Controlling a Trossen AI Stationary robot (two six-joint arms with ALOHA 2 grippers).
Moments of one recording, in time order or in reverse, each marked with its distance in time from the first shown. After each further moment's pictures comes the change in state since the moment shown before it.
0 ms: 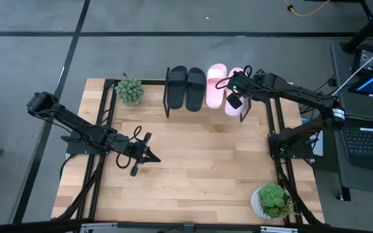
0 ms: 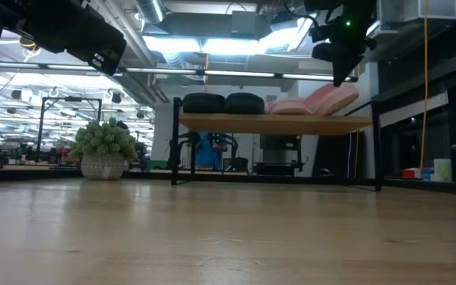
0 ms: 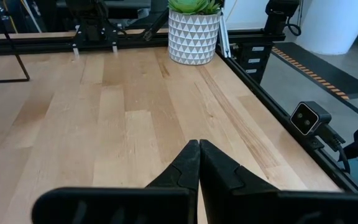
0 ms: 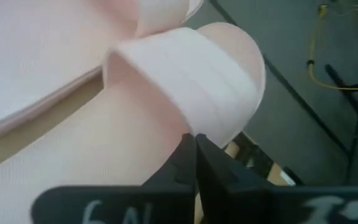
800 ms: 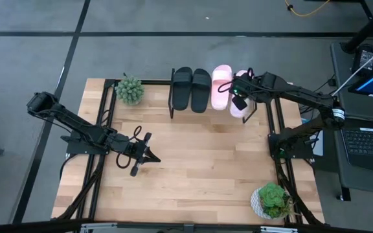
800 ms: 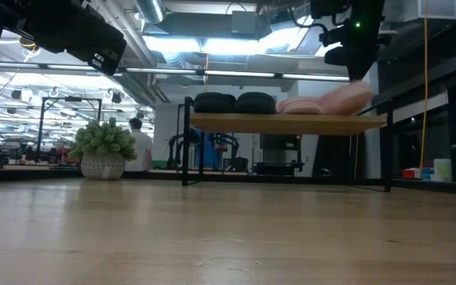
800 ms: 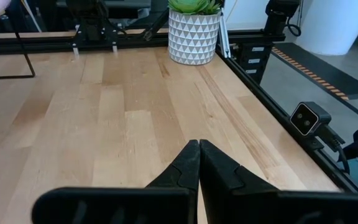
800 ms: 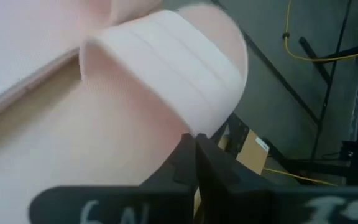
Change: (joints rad) left arm 0.000 0.000 0.000 0.000 0.000 -0.003; right arm 0.000 0.000 -0.001 -0.177 0.059 0.128
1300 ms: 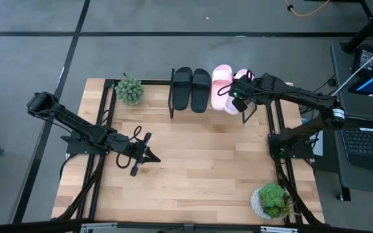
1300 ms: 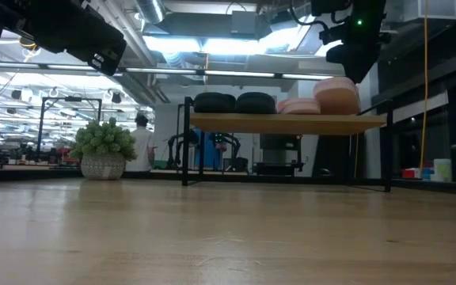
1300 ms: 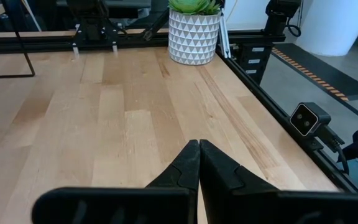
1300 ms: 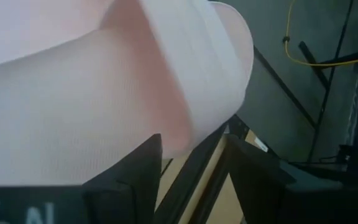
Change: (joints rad) left arm 0.000 0.000 0.000 0.000 0.000 -0.005; right arm 0.033 0.000 0.000 -0.020 0.003 0.004
